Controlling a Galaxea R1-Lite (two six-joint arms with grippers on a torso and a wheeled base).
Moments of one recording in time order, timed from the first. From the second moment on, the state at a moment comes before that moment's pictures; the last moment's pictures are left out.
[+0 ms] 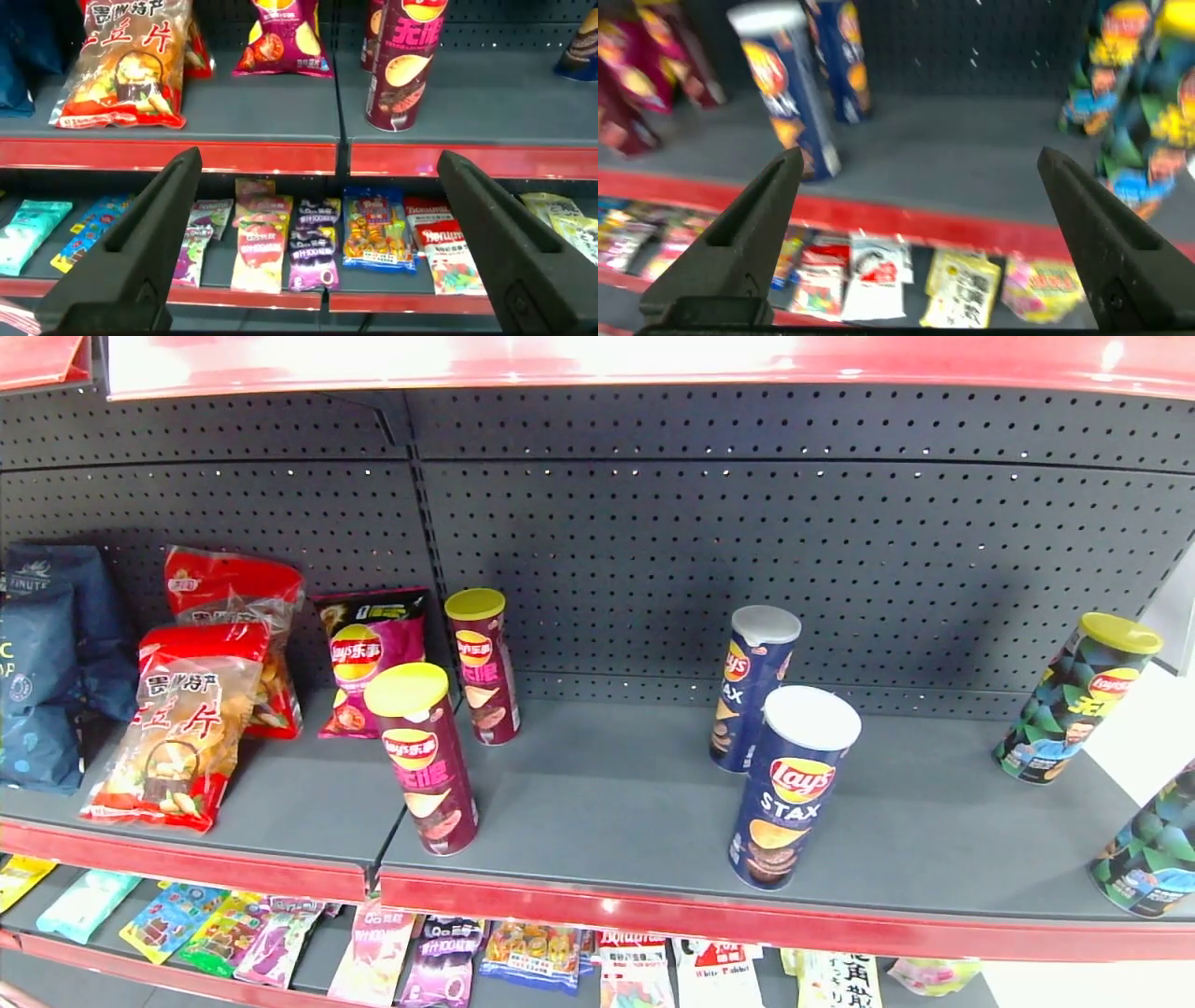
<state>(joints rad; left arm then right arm) 0.00 0.01 0.00 0.01 -0.06 0.01 0.03 0.16 -0.21 0.00 0.12 0.06</state>
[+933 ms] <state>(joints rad) 0.00 0.01 0.00 0.01 -0.06 0.01 0.27 1.09 -0.39 -0.01 0.15 0.05</state>
